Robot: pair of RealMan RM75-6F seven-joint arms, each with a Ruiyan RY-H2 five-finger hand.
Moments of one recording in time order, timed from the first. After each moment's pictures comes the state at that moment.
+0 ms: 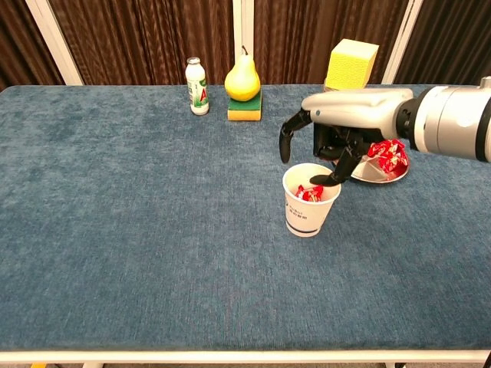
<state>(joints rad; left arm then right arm) -0.04 -1.24 -0.03 -1.41 1.50 1.52 -0.06 0.90 -1.38 0.10 -1.72 -1.02 0.80 -0.35</state>
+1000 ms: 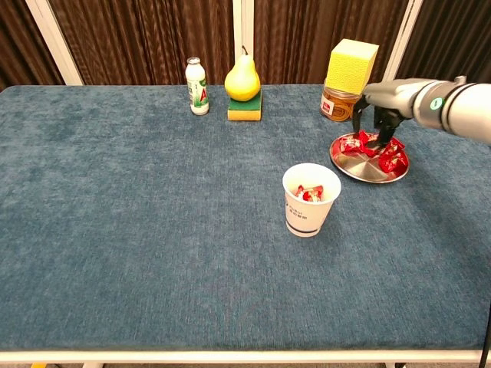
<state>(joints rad) -0.03 -1.24 -0.02 -1.41 1.50 1.52 -0.06 1.00 -1.65 0.12 -1.06 -0.54 0.70 -0.55</state>
